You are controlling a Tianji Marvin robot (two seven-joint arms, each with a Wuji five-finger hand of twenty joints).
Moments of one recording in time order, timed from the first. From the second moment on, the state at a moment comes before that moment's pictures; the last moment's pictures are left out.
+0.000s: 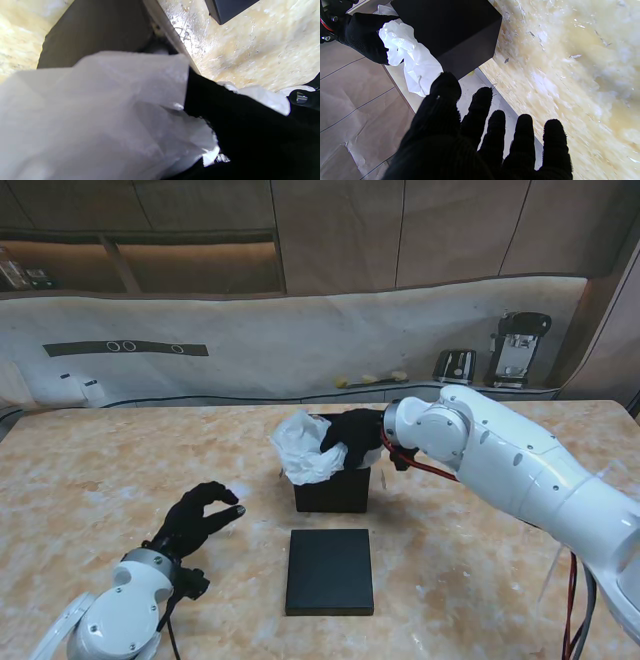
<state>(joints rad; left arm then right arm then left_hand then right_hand) 1.88 -1.15 -1.39 -1.91 0.28 0.19 0.06 -0.61 -1.11 0.43 -1.08 -0.39 -0.37 0.41 1.06 -0.20 0.08 -0.04 0.58 0.34 0.50 0.51 0.29 0.24 0.38 0.46 0.15 0.26 0.40 0.58 -0.07 0.31 0.68 0.64 0.56 -0.78 1.27 0.03 0.90 -0.17 0.93 0.15 0.94 -0.05 0.38 0.51 0.70 0.01 0.42 0.50 0.28 0.13 0.92 0.76</state>
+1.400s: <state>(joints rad) 1.89 -1.15 -1.42 -1.91 0.29 0.19 0.05 -0.46 -1.27 0.23 -0.81 -0.17 -0.31 0.55 1.06 -0.20 0.07 -0.04 0.58 0.34 0.50 0.51 0.29 0.24 0.38 0.46 0.15 0.26 0.40 0.58 -0.07 0.31 0.68 0.64 0.73 -0.79 1.14 0.00 0.92 -0.12 0.95 0.10 1.08 0.05 0.42 0.51 1.01 0.06 0.53 0.54 0.61 0.09 1.12 0.73</state>
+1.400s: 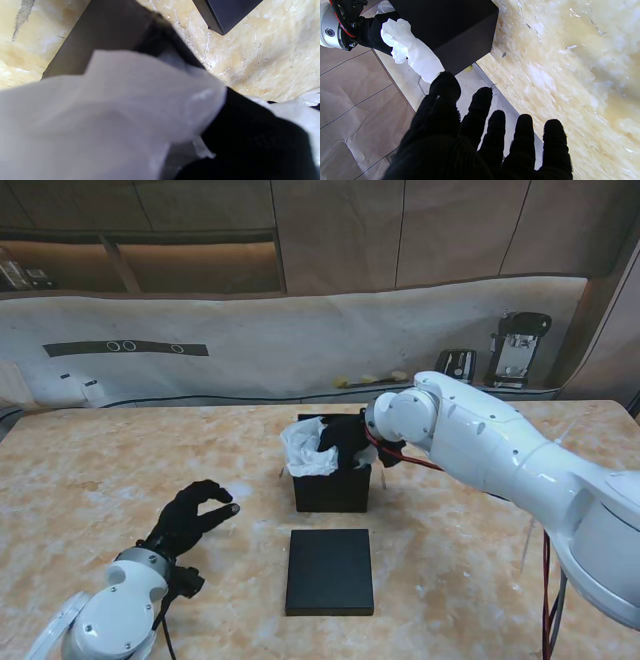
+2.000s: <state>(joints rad) 1.89 -1.15 -1.42 -1.91 0.29 0.18 0.06 -0.41 -1.39 0.16 -0.61 -0.15 -0.36 0.63 1.06 -0.20 0.07 -0.04 0.58 0.34 0.50 0.51 0.29 0.24 0.38 0.46 0.15 0.26 0.40 0.58 -0.07 0.31 0.68 0.64 0.72 -0.73 1.06 0.00 0.89 -0.11 0.94 0.11 1.05 0.05 0.39 0.51 0.94 0.06 0.46 0.54 0.51 0.08 1.15 0.73</state>
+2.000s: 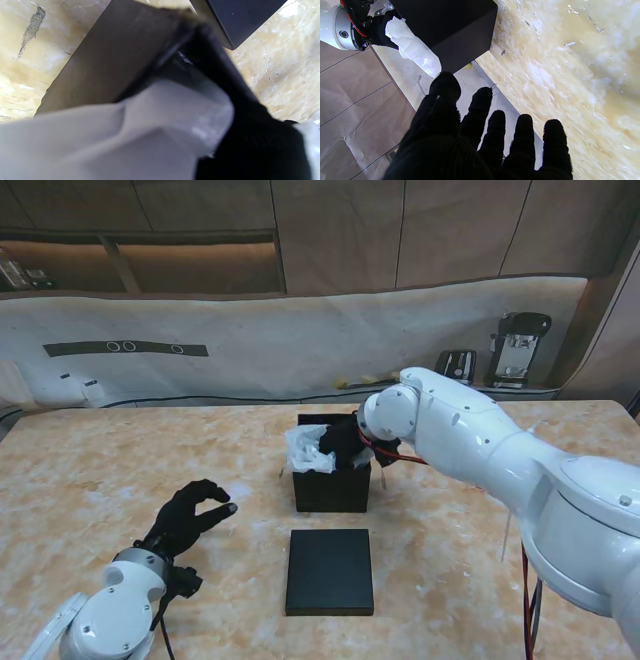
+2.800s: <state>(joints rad) 1.89 -1.15 -1.43 -1.91 0.28 0.18 0.06 -0.42 -1.29 0.17 -0.81 -0.20 -0.28 0.59 1.06 -0.20 0.07 -0.04 0.58 0.34 0.50 0.51 0.29 0.24 0.38 0.46 0.15 0.26 0.40 0.58 -0.07 0.31 0.68 0.64 0.60 -0.57 1.02 0.01 0.79 -0.10 0.60 0.29 0.75 0.04 0.36 0.45 0.65 0.07 0.36 0.47 0.30 0.12 0.95 0.77</state>
